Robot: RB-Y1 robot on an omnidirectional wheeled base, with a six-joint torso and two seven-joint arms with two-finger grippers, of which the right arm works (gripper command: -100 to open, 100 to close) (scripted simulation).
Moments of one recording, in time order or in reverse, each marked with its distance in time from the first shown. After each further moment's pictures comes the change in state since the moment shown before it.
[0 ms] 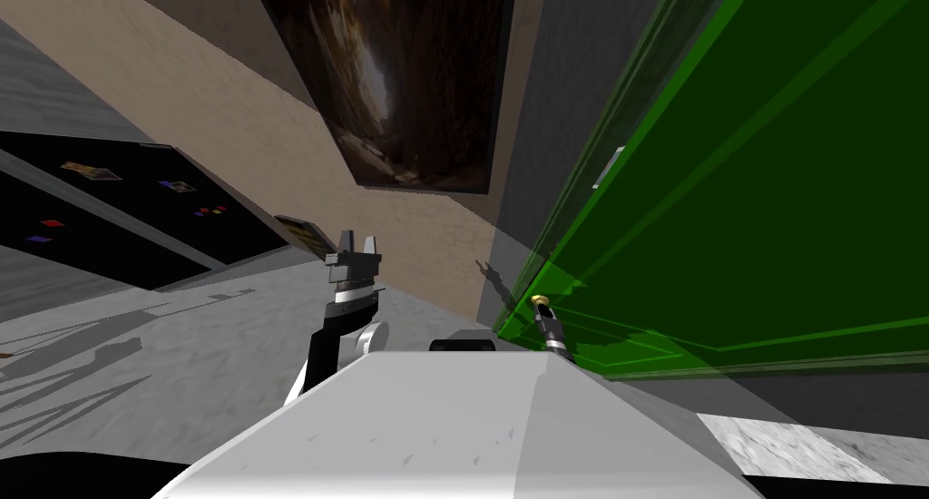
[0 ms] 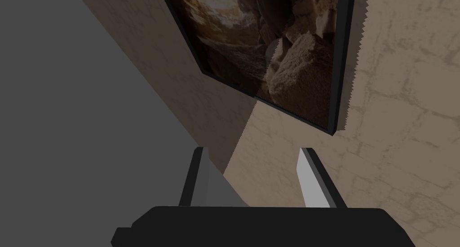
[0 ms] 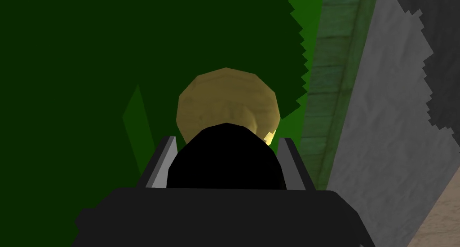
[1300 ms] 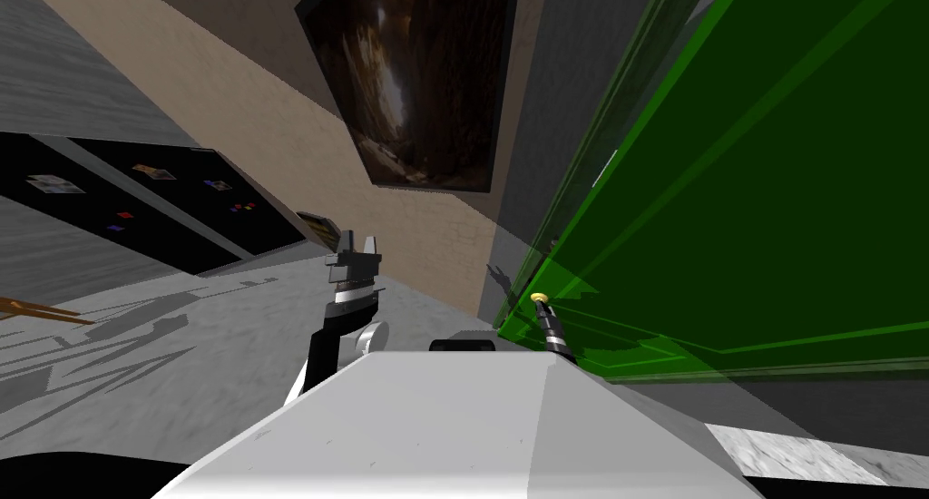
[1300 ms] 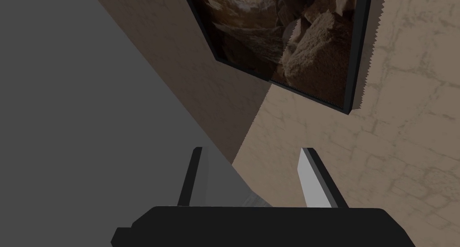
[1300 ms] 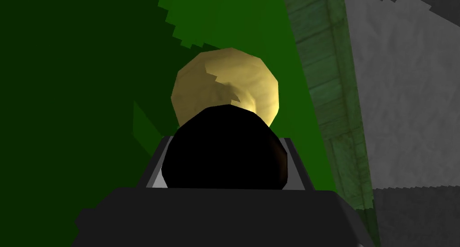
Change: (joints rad) arm -0.011 -0.035 0.063 0.011 -0.125 0.006 -0.315
